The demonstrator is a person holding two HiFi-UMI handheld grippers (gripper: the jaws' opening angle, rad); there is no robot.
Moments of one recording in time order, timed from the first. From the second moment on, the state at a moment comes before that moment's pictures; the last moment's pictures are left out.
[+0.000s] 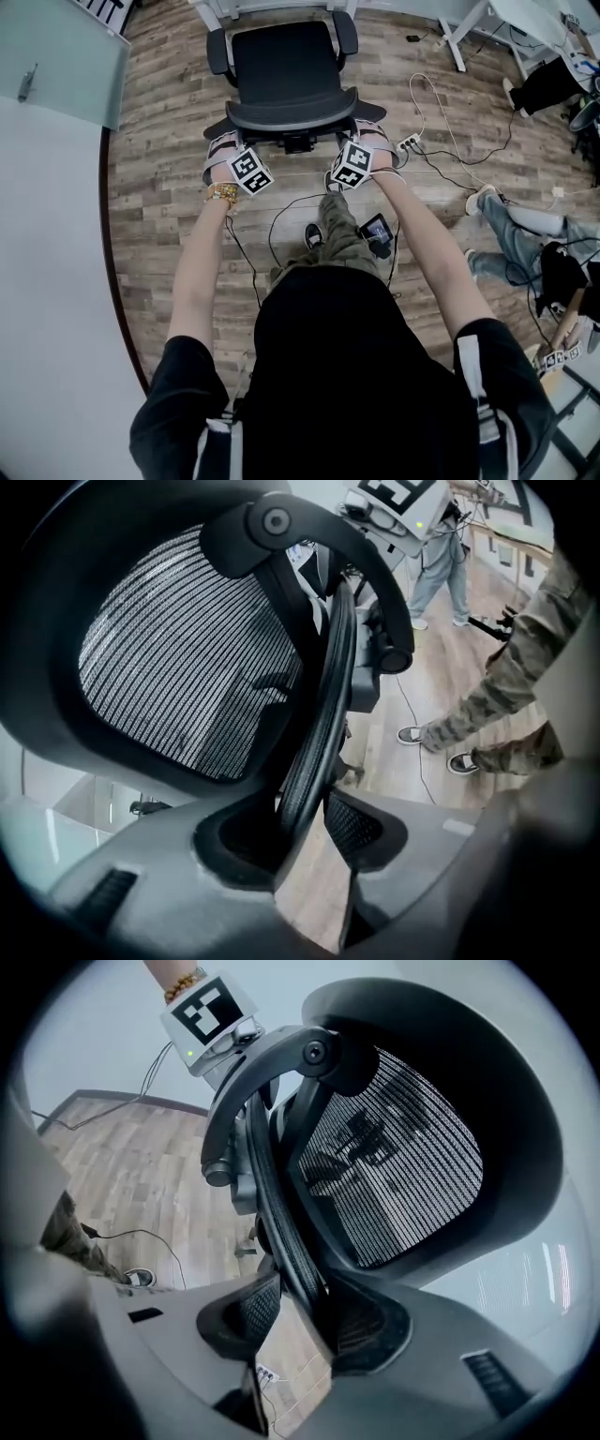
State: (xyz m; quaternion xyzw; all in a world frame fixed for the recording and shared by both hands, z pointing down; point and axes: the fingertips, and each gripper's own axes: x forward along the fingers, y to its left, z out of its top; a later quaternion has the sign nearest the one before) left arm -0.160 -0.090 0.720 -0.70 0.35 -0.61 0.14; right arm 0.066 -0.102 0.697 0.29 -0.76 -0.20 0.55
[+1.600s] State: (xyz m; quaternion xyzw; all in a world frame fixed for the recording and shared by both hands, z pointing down) left arm -0.148 -0.005 0.721 -0.71 0.36 -0.59 0.16; right arm 0.075 -0.016 0.701 0.30 -0.76 -0.22 0.53
